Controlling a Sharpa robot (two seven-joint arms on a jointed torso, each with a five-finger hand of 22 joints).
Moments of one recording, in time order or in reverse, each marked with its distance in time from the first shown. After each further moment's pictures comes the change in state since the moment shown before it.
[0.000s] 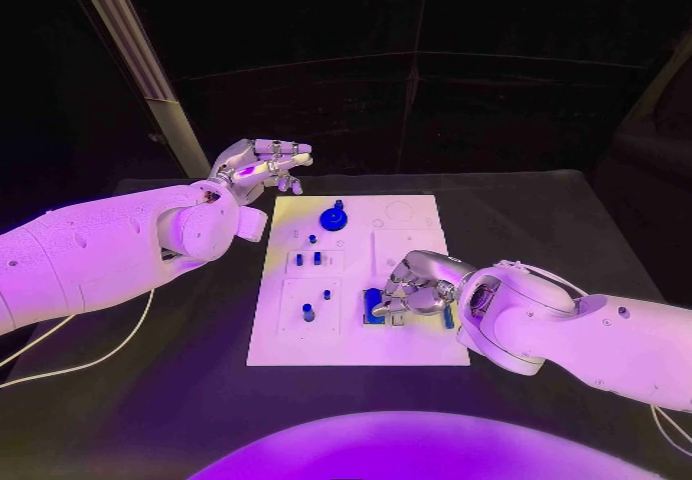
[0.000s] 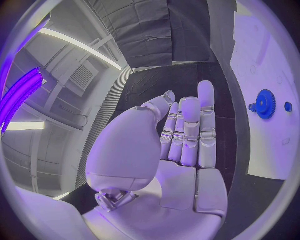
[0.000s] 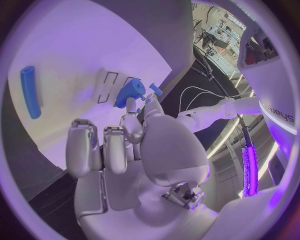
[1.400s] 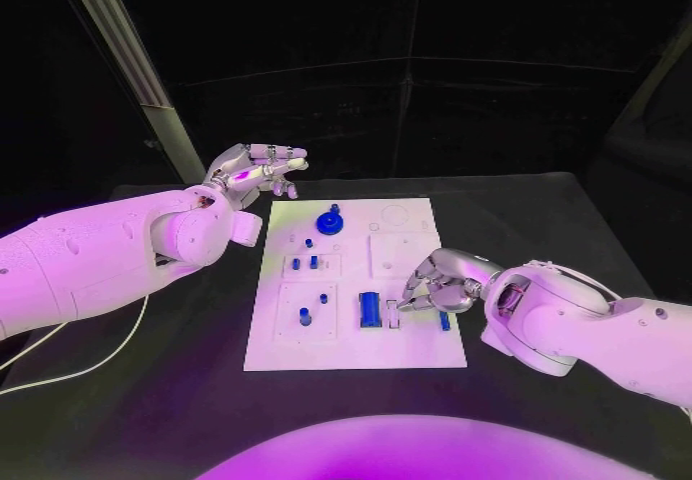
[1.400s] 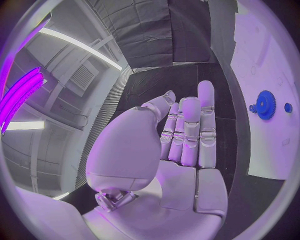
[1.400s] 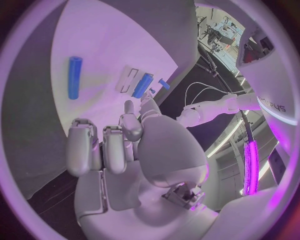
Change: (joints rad) left arm 0.000 -0.005 0.000 0.002 0.001 0.006 -0.004; left_hand 0.000 0.000 0.006 -0.006 0.001 0.000 0.000 0.000 0.000 -0.002 0.002 0.000 -0.001 -0.004 0.004 0.000 -0.003 0.000 0.000 0.000 -0.004 -0.001; right arm 0.009 -0.133 0.000 0.029 0.032 -0.024 0.041; right_hand 0.026 0.006 0.016 -0.043 0.036 -0.062 0.036 -0.085 -0.021 -0.017 0.024 -0.048 -0.027 -0.003 0.011 -0.009 0.000 0.001 -0.005 0.010 -0.004 -0.015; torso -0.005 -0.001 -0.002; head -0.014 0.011
